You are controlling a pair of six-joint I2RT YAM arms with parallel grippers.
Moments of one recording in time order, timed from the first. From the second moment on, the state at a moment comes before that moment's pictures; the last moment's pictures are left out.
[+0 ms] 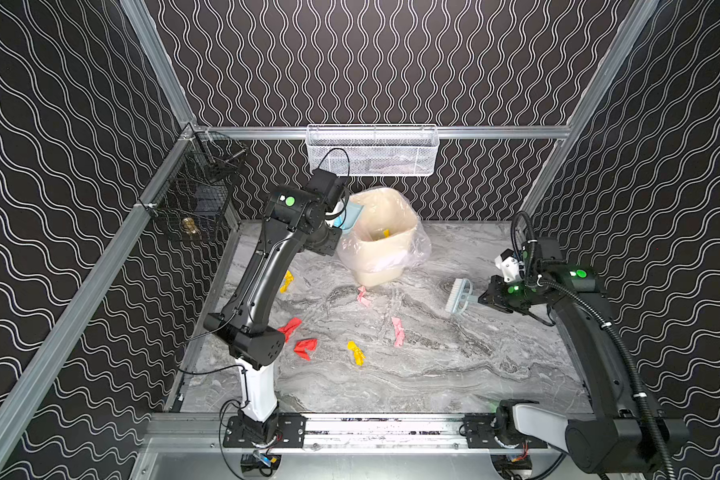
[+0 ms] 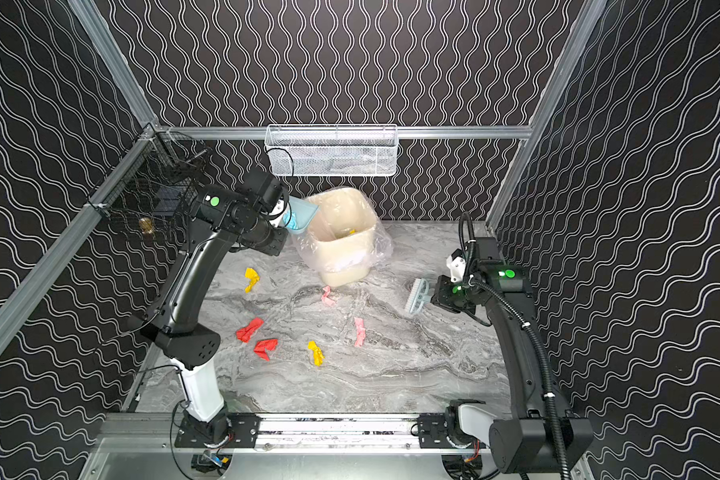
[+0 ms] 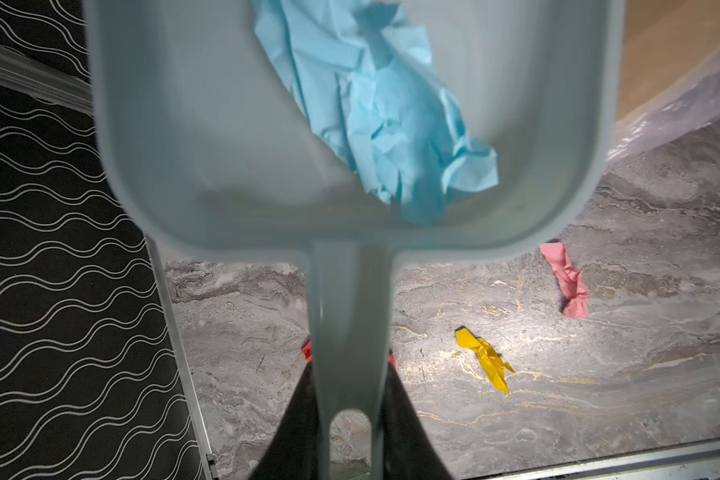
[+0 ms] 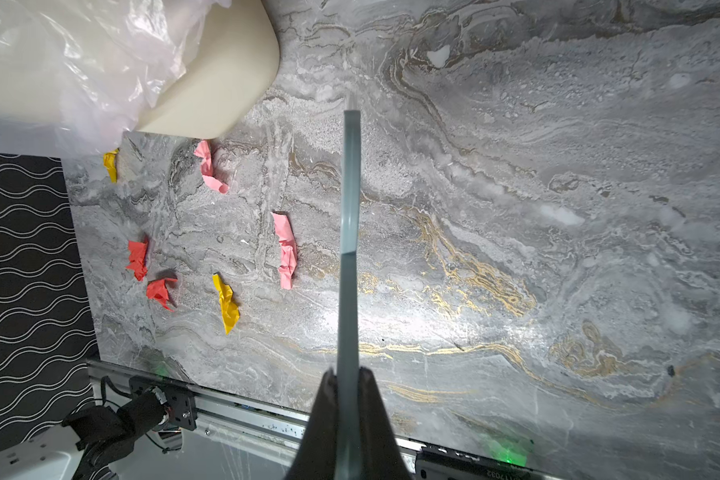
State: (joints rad) left arm -0.49 1.91 2.46 -1.69 -0.26 -0.09; right arm 0.02 1.21 1.32 -1.27 -0.36 0.26
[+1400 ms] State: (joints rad) left arm -0.81 2.06 2.41 -1.69 -1.05 0.10; right arm 0.04 1.19 1.23 -1.27 -0.38 0.26
